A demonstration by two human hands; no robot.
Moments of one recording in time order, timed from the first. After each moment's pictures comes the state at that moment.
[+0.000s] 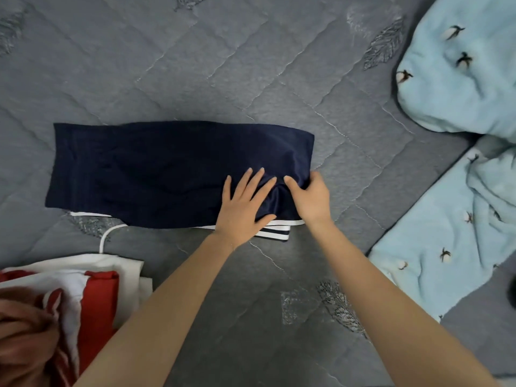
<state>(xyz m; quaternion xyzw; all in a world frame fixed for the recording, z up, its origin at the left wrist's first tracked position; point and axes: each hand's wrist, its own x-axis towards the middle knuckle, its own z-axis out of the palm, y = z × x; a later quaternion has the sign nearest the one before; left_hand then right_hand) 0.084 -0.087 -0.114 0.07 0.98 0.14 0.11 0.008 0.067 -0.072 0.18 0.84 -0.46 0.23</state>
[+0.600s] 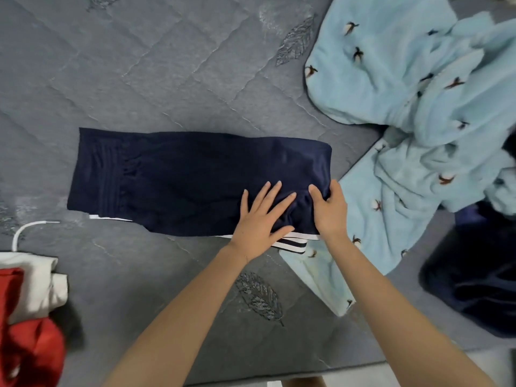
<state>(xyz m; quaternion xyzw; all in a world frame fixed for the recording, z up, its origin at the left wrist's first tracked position) 0.069 0.127 -0.105 0.10 0.96 0.24 0.11 0.000 0.280 -0.054 0.20 0.84 -0.48 0.15</state>
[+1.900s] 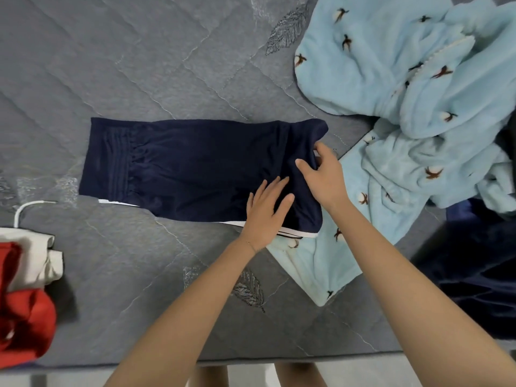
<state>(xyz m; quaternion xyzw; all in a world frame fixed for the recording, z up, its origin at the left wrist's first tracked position) 0.056 0.186 -0.059 -0.15 0.82 0.51 0.19 -0.051 0.303 -0.029 0.05 0.85 -0.47 0.22</state>
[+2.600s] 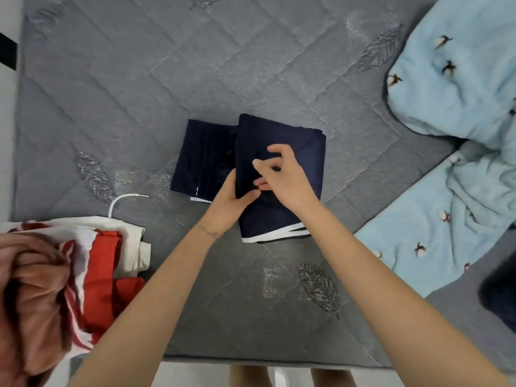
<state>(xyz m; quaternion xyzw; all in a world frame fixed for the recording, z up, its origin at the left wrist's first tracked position) 0.099 -0.059 0.003 -0.25 0.67 0.68 0.15 0.014 0.057 0.022 0.04 0.75 -0.55 0.36</state>
